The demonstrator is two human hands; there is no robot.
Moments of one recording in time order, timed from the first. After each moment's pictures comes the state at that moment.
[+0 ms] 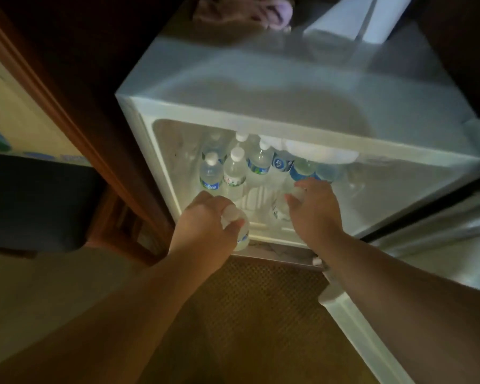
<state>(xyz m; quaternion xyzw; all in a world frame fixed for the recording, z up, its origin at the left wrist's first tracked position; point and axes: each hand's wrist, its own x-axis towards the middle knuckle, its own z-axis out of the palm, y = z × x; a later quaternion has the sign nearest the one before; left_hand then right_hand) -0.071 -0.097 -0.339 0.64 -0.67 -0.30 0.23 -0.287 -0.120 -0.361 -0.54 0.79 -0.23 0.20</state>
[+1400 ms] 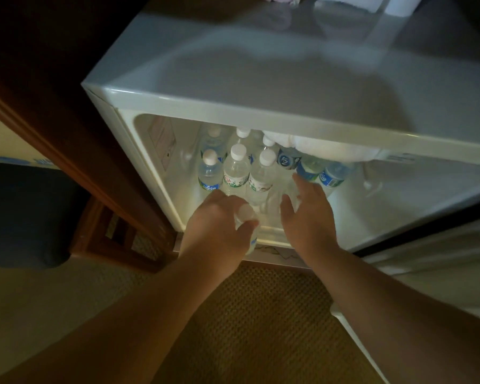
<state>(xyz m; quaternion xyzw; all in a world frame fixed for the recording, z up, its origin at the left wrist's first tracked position) -0.092 -0.122 -0.364 0.61 -0.70 -0.28 0.23 -0.271 -0.132 -0.403 -0.54 0.77 -0.29 0.19</state>
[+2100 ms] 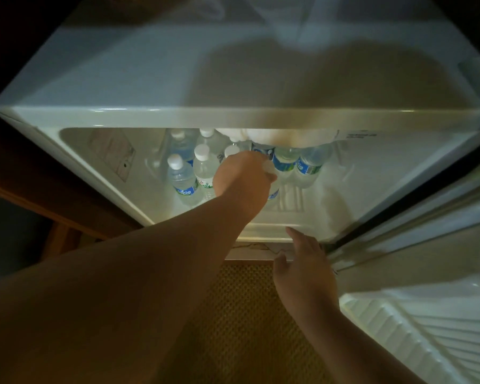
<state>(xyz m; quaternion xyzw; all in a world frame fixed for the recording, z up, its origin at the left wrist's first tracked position) -0.211 -0.199 -0.366 0.62 -0.75 -0.20 0.13 -0.286 -0.032 -0.415 -0.46 0.82 -0.20 0.27</state>
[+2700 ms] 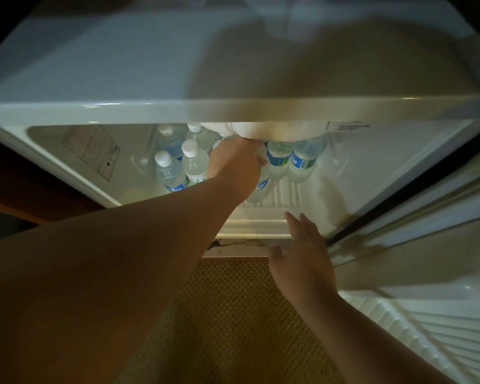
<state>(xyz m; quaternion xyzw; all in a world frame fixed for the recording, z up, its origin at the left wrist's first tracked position) -0.224 -0.222 -0.374 0.58 -0.79 -0.17 0.13 -0.304 -0.045 -0.411 -0.46 0.81 -0.18 0.31</state>
